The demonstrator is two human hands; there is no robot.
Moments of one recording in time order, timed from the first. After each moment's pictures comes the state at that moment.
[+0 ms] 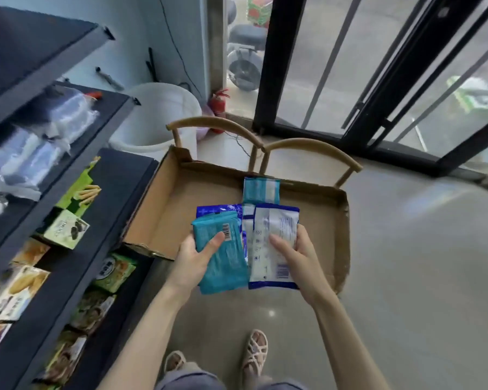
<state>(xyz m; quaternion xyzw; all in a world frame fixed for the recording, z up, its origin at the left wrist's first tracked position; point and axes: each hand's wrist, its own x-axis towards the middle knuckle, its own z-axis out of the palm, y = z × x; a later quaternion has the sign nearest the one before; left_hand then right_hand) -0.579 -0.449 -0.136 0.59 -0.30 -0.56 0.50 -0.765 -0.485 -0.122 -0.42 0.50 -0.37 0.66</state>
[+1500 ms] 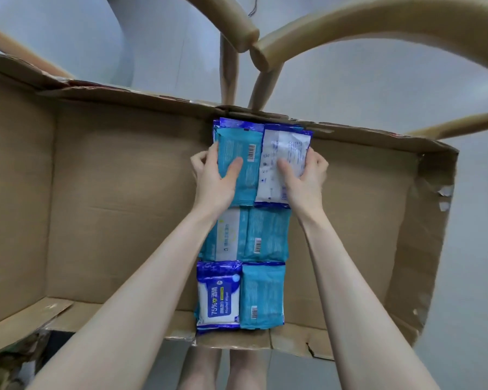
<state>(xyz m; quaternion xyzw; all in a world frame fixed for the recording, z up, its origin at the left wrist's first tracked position) -0.621 -0.849 -0.532 0.73 -0.34 -0.52 0.29 -0.774 -0.862 -0.529 -0.42 0.75 -0.23 0.45</state>
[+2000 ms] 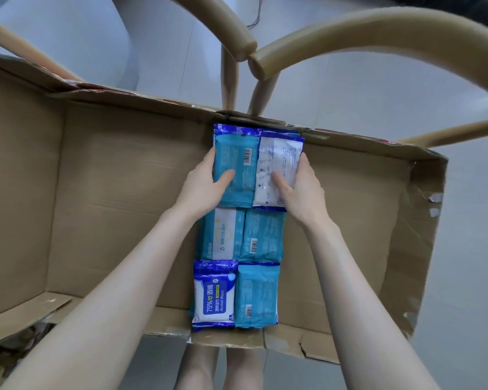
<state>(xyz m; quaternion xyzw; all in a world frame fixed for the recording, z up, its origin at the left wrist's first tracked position) -0.598 -0.848 -0.508 0.69 -0.45 -0.53 0.18 -0.783 -0.861 -0.510 -0.56 0.72 -0.05 0.41</state>
